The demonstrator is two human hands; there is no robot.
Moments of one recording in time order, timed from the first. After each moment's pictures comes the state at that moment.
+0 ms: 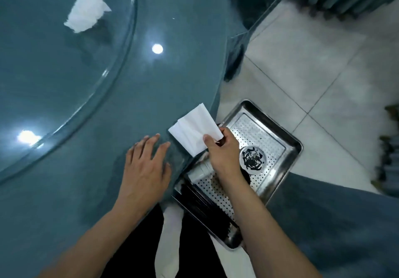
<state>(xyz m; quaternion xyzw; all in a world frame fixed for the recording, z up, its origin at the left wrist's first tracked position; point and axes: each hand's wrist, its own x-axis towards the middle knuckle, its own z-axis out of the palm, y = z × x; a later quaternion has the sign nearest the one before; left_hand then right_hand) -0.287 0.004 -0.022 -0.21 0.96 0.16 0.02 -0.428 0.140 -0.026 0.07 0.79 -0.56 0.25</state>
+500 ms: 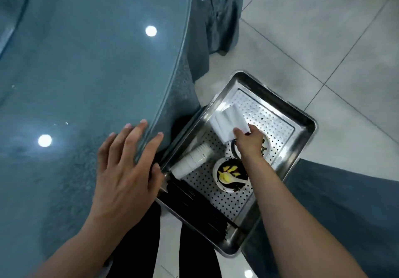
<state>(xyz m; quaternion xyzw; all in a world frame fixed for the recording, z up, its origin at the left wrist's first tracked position) -0.330 0.072 -0.072 -0.14 0.99 0.07 -0.02 -0.527 0.271 -0.226 0.26 0.79 -0.50 0.25</state>
